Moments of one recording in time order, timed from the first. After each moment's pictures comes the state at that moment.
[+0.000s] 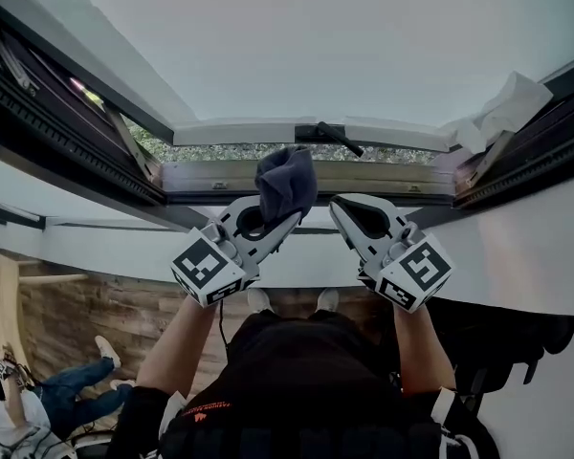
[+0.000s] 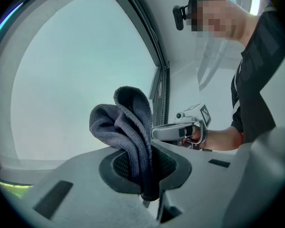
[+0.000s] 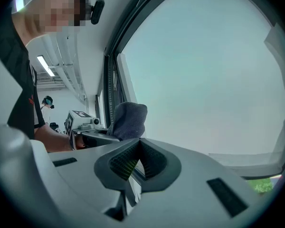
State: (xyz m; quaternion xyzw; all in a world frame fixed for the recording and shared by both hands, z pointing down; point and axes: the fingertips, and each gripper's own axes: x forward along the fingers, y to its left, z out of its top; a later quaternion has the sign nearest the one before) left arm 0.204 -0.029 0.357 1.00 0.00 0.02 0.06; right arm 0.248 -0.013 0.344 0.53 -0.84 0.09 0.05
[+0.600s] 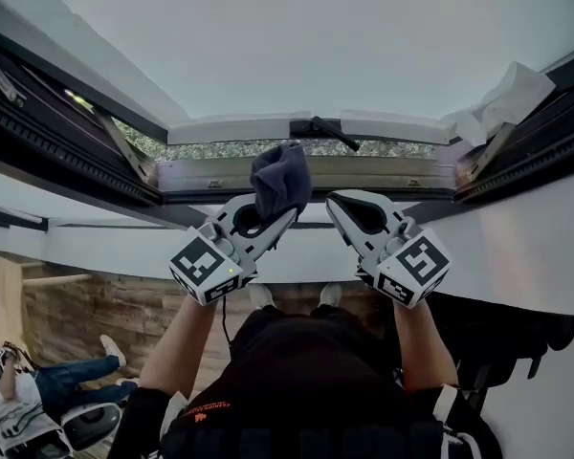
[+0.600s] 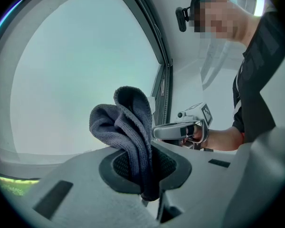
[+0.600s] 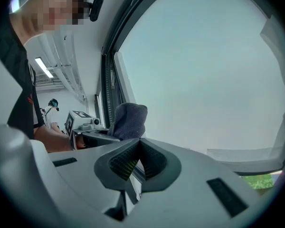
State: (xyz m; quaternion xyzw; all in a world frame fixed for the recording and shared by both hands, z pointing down) left arm 0.211 -0.032 0.369 1.00 -0.01 0.03 0.08; right arm 0.256 -0.014 0.355 0.52 -0.84 0.11 0.05
